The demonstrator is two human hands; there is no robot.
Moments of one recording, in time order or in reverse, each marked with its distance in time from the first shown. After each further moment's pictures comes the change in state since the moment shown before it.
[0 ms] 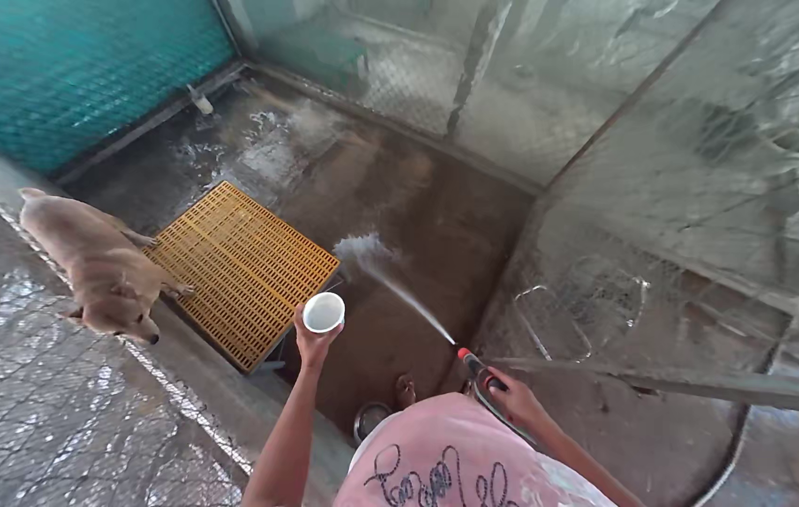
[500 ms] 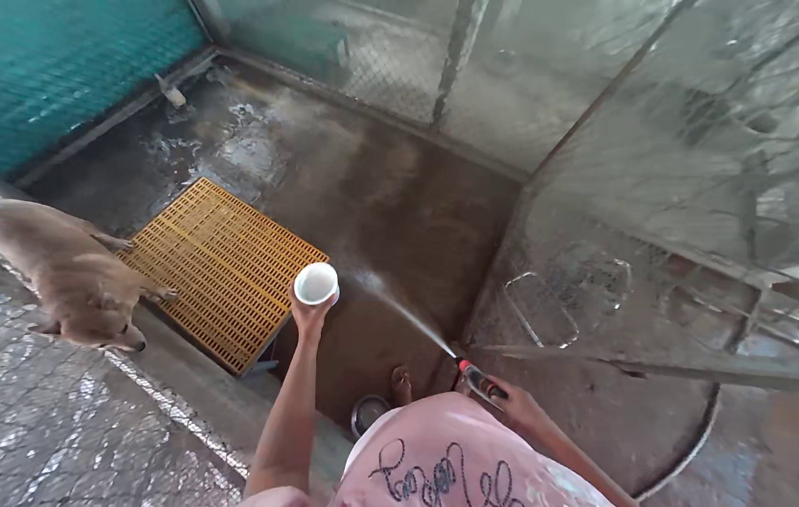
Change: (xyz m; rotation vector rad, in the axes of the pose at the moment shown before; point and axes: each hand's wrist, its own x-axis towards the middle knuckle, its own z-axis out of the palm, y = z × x) left_hand 0.048 0.007 0.034 -0.103 0.002 -0.021; right_hand -0.011 0.022 0.006 -0.119 -0.059 0.017
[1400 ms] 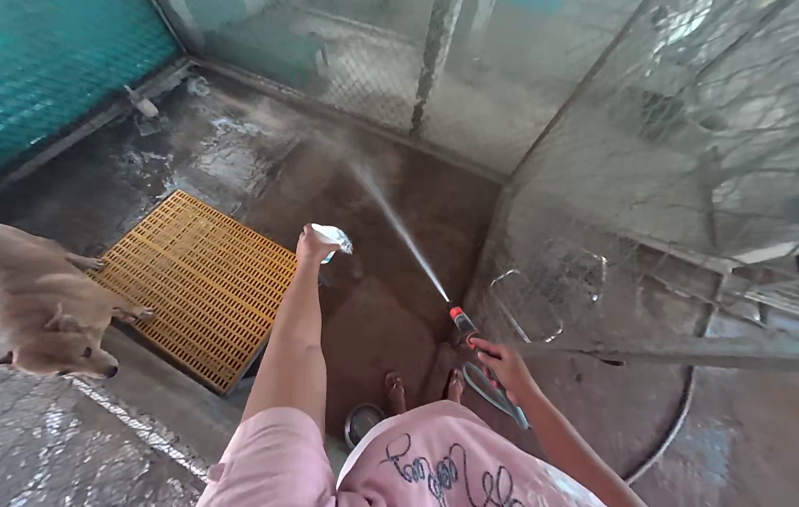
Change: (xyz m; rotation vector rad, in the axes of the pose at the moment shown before) left_hand 0.148 0.049 0.110 0.860 -0.343 -0.216; right_hand -0.007 -0.061 -0.032 0.662 0.256 -0.002
